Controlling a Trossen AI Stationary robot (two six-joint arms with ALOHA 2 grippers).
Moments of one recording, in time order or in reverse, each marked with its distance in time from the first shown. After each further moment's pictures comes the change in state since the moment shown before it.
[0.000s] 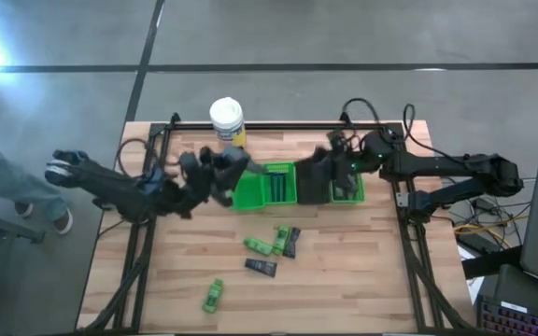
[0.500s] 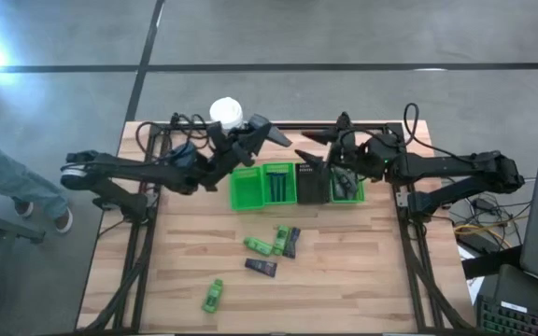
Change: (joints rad) left arm 0.245 0.173 0.216 -0.121 0.164 -0.444; right arm 0.112 -0.007 0.118 -0.149 0.571 -0.897
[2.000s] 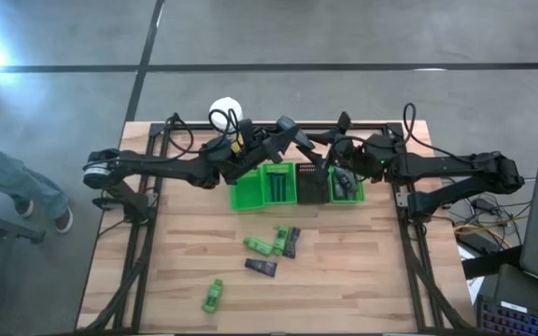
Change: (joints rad) left arm 0.058 0.190 0.159 -0.124 0.103 -0.108; right arm -0.016 0.000 -0.001 -0.059 0.053 -0.139
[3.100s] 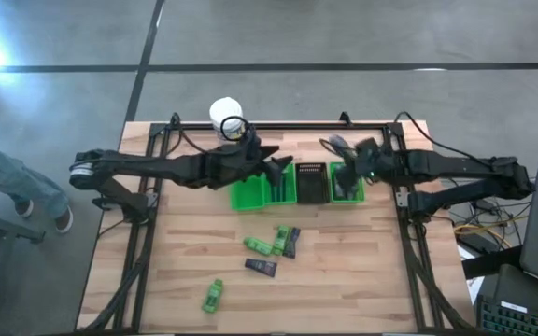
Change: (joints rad) left arm -0.029 -0.116 -0.001 -0.692 0.001 0.096; right arm -0.035 -0.166 -0.044 -1.101 0.226 0.954
